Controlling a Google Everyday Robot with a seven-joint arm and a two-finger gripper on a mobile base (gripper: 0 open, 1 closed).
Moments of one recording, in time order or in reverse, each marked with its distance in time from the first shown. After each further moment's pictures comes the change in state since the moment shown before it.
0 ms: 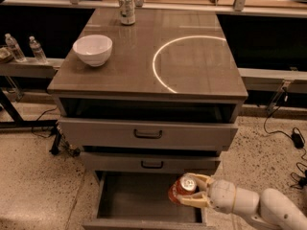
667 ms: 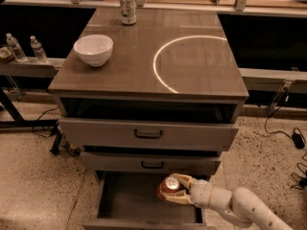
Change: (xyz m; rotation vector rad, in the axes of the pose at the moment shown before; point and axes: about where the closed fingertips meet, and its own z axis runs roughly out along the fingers) arm 0.082 -0.034 0.064 0.036 0.013 -0.061
